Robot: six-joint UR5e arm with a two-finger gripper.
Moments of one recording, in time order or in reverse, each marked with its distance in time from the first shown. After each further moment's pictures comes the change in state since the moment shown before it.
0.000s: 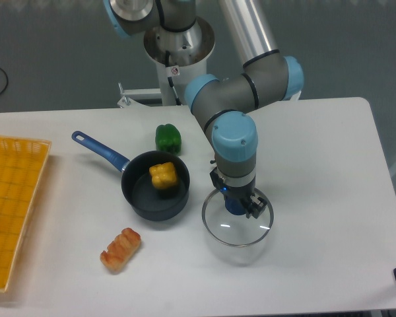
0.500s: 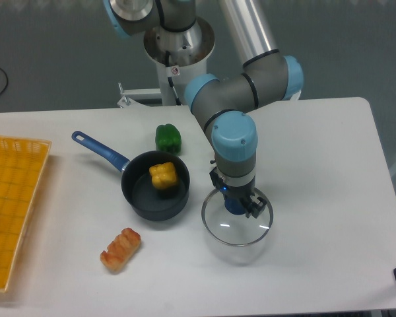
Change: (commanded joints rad) arm 0.000 0.000 0.000 -0.002 -0.002 -0.002
